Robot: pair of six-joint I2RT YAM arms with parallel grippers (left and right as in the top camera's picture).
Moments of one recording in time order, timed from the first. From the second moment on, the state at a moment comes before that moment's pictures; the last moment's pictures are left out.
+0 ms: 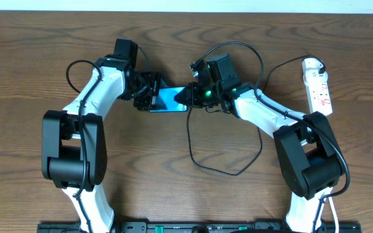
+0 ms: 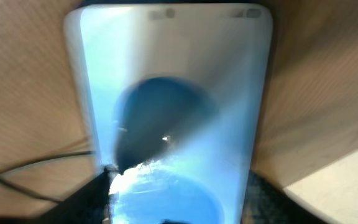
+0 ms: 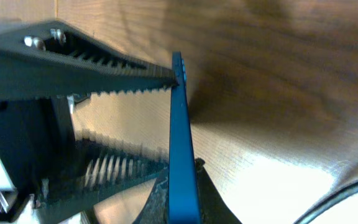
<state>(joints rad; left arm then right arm) -0.13 1.98 1.40 -0.76 0.60 -1.57 0.48 2.00 1.26 -0.10 -0.69 0.62</state>
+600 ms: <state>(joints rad) -0.13 1.98 1.41 -0.76 0.63 -1.55 0.38 2.00 1.26 -0.06 -0.77 0.68</state>
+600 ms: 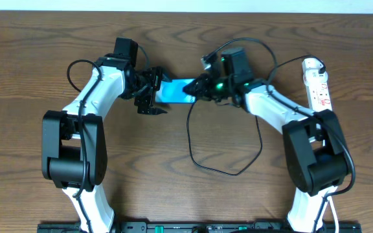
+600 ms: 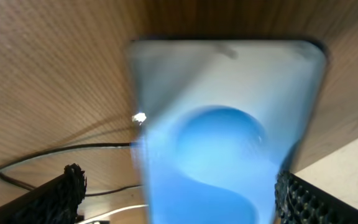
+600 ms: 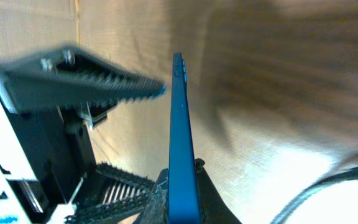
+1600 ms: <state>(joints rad) -0.08 1.98 1.41 0.00 1.03 -1.27 0.25 2.00 1.26 0.54 -0.76 1.57</state>
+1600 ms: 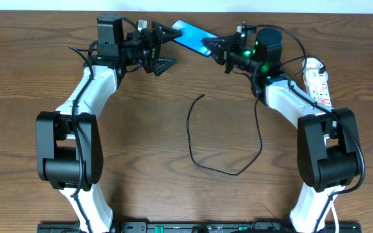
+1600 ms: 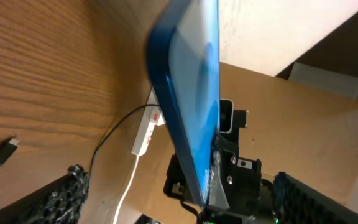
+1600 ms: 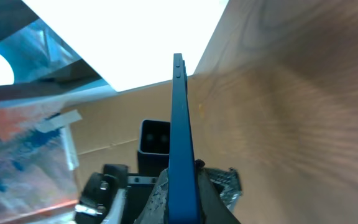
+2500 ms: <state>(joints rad) -0.08 1.98 1.41 0.01 0.89 -1.39 0.36 2.00 1.26 0.55 -0.62 1.72</state>
